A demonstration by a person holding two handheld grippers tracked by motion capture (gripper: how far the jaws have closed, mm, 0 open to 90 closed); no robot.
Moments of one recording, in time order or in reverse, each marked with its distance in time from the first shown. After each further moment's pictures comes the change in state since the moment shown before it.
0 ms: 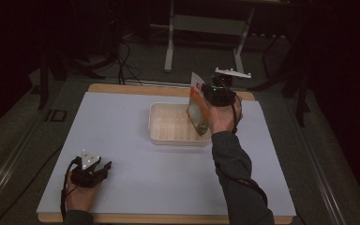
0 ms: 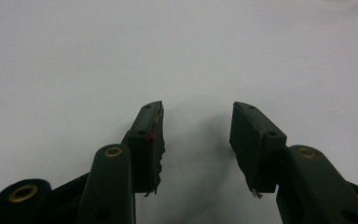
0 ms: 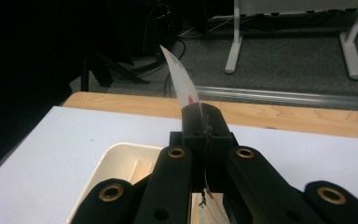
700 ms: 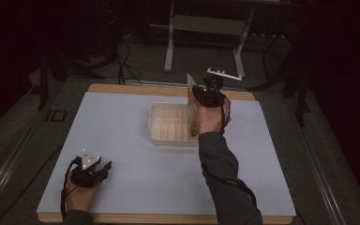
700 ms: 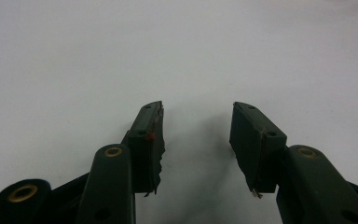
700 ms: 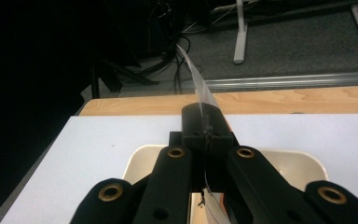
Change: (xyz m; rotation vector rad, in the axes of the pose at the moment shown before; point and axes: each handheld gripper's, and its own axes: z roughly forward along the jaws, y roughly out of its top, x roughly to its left) left arm 0.000 0.000 0.000 0.000 0.001 0.004; right arm 0.023 -0.006 0.011 0.012 0.012 0.122
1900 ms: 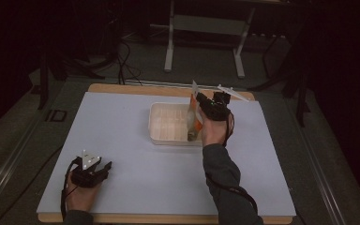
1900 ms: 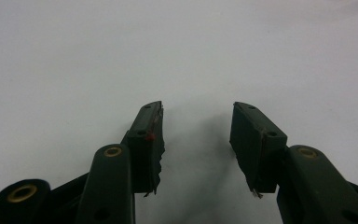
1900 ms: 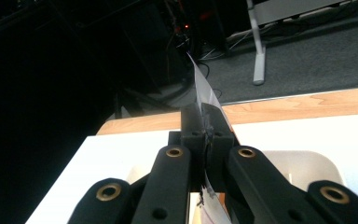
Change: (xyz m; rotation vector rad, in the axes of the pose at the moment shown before) left arm -0.001 0.000 0.000 0.003 -0.001 0.003; right arm -0.037 -0.041 0.008 -0.142 0.112 0.077
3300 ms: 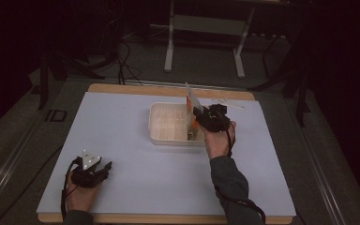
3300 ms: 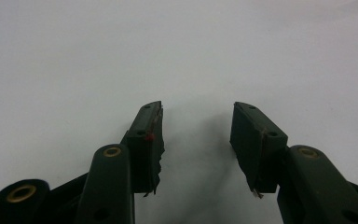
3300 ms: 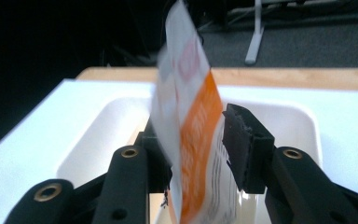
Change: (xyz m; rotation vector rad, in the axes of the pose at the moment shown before) left arm 0.000 0.000 0.000 0.005 0.002 0.003; right arm -0.016 -0.033 -0.004 0.134 -0.024 -0.181
